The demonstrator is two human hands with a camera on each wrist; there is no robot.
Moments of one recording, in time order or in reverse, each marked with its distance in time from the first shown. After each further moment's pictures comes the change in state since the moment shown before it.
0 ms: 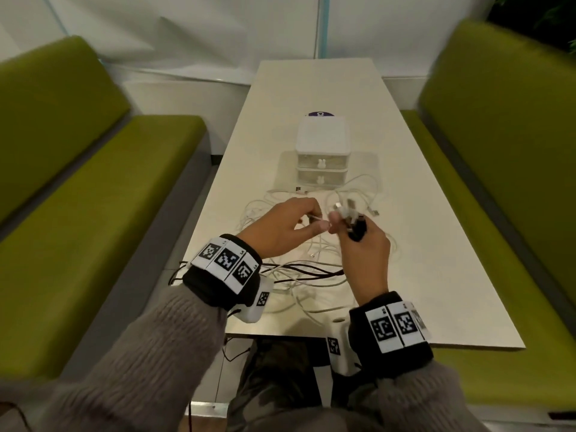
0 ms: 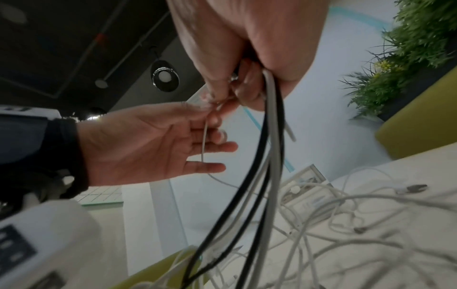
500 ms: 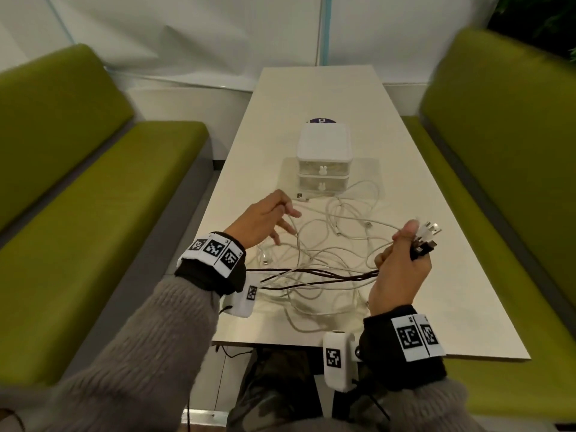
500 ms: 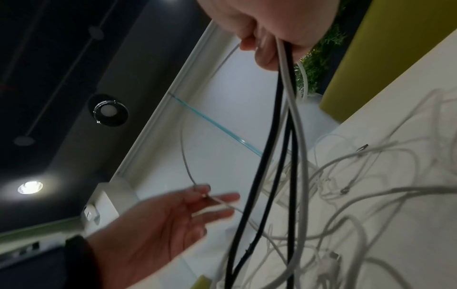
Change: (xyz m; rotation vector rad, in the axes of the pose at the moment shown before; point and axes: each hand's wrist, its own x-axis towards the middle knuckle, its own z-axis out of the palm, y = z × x) left_hand 0.008 -0.042 -0.012 -0.358 0.061 -0.299; right_hand 0.007 0.010 -0.013 0.536 0.487 0.225
